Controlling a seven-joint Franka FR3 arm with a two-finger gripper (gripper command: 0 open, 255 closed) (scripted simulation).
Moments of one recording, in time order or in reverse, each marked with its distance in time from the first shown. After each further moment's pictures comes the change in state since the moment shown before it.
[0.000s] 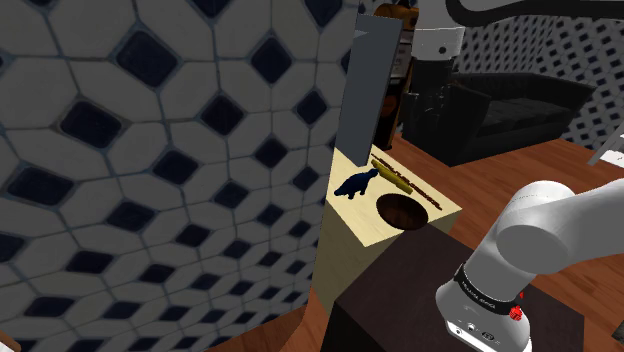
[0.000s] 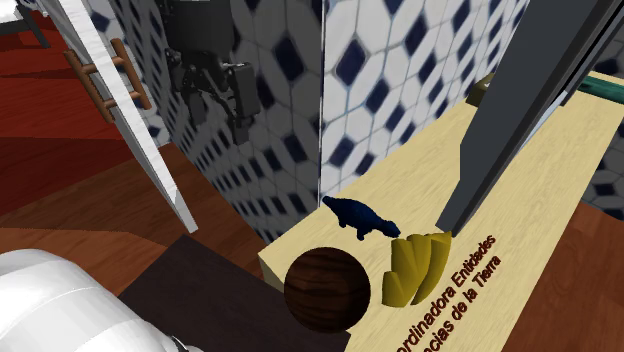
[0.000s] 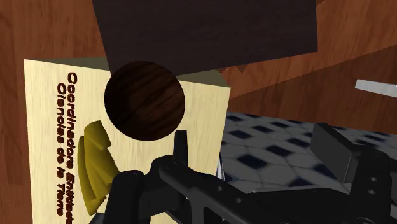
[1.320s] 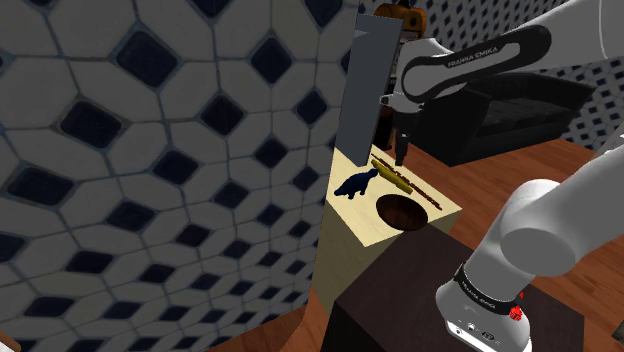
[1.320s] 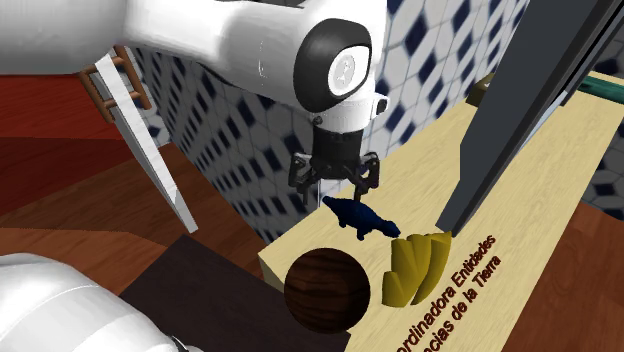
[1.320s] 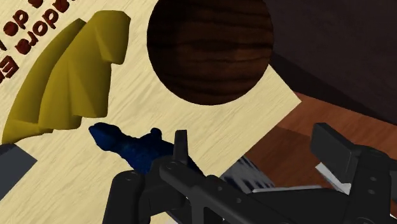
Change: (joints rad) arm 0.077 0.341 -0.418 -0.148 -0.223 0.535 -0.842
